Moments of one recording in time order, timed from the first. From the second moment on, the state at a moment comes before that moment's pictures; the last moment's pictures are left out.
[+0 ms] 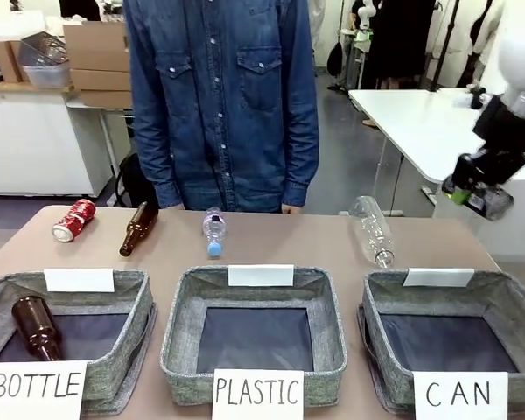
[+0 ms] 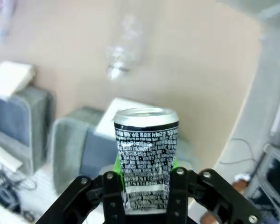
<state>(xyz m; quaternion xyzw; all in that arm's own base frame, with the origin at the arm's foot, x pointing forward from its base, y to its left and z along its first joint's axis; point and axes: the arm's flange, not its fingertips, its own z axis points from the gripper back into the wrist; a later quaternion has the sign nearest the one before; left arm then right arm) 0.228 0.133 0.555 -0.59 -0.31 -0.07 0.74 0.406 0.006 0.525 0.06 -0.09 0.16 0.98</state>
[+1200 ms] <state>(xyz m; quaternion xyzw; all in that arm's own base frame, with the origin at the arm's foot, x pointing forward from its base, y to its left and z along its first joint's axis) 0.228 0.133 0.555 -0.59 -0.31 -0.07 0.74 0.268 0.044 0.487 0.13 0.01 0.61 0.78</state>
